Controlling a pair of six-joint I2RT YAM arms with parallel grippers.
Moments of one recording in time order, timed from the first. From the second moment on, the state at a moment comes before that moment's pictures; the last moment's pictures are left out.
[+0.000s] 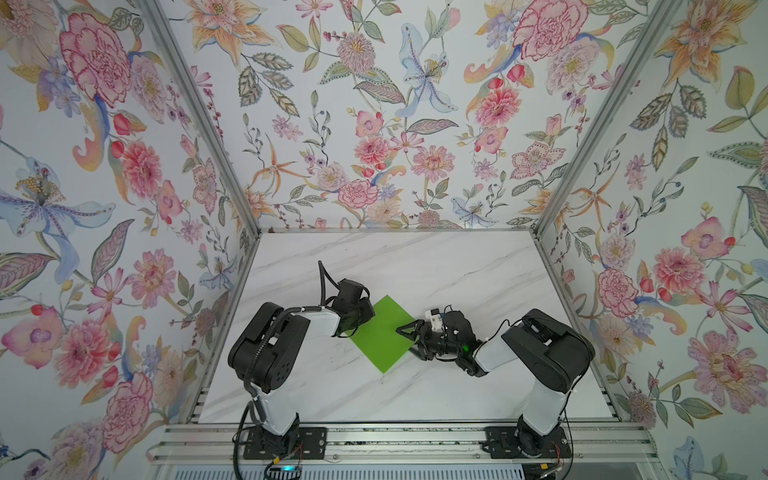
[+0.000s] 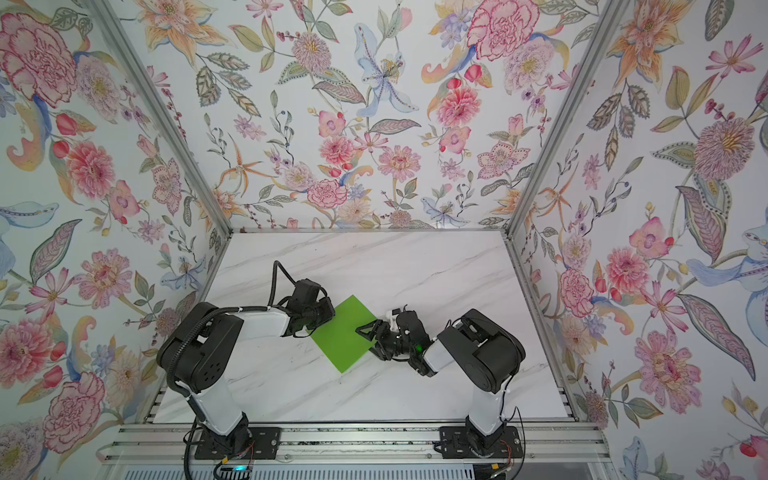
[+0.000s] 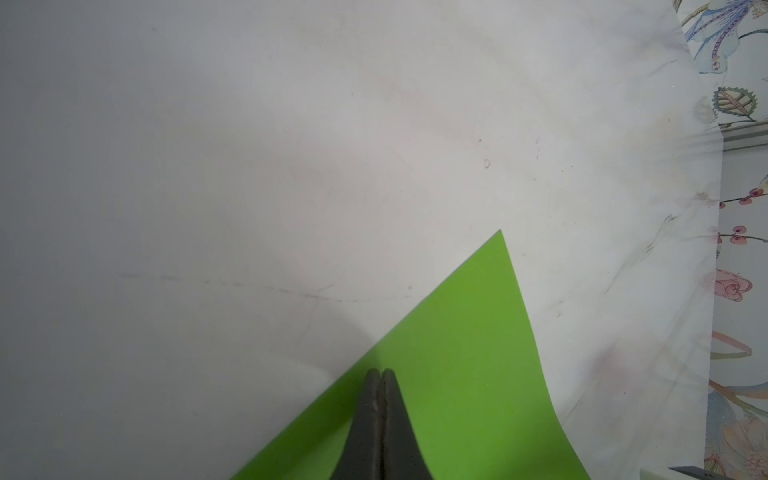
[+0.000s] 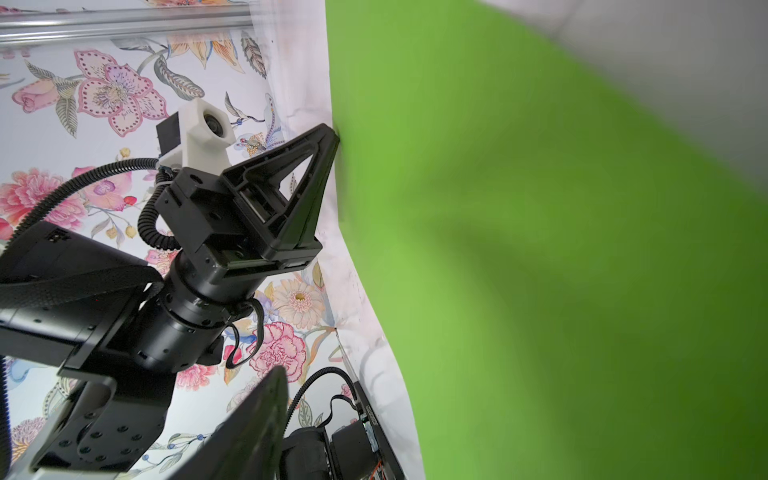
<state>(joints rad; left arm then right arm) -0.46 1.79 0.83 0.10 0.09 -0.86 0.68 1.82 0.48 0.89 -0.49 1.46</state>
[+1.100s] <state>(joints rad) -0.46 0.95 0.48 0.39 0.14 -0.40 0.71 1.17 1.07 -0.50 -0.05 -0.05</state>
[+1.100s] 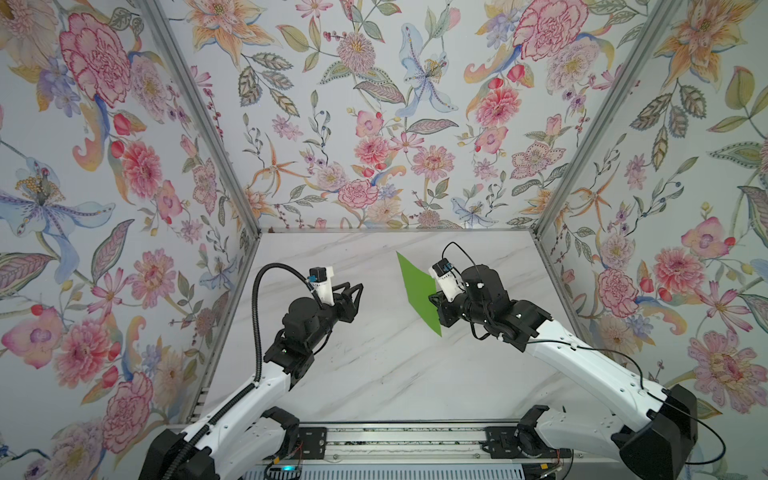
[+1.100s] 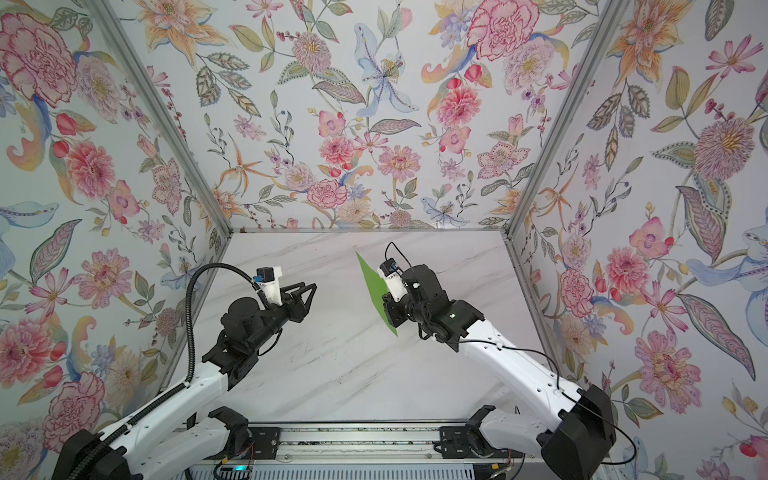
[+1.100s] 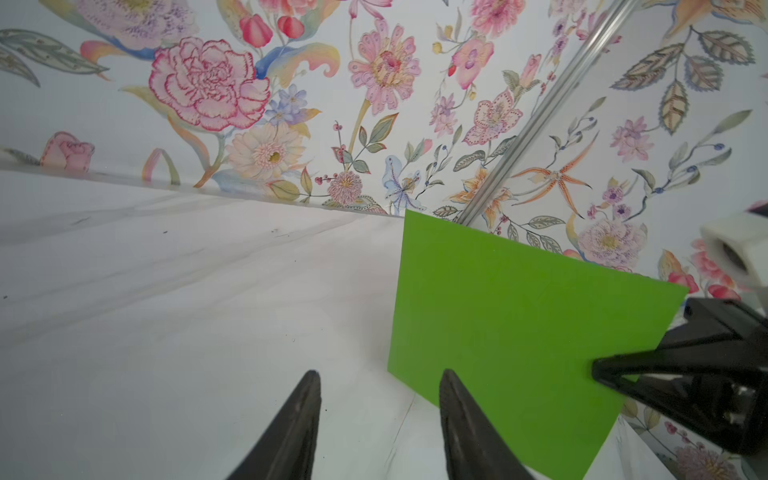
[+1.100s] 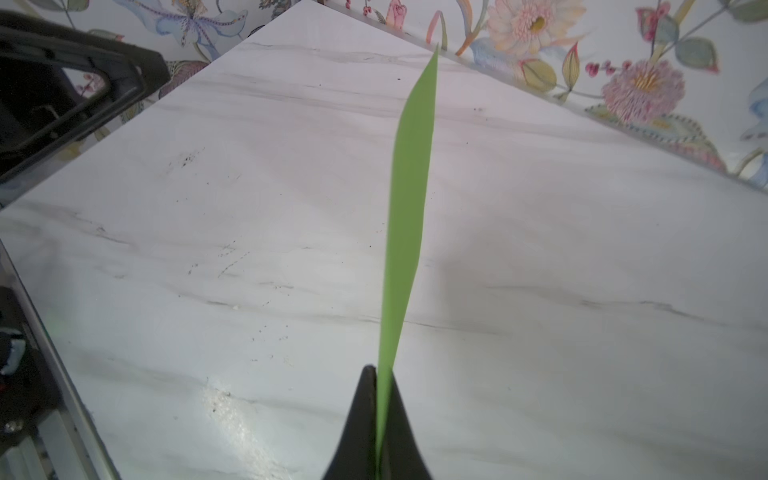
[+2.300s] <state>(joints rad) -0.58 0.87 0.44 0.71 0.43 -0.10 0.79 0.84 1.16 -0.61 -0.25 -0.34</state>
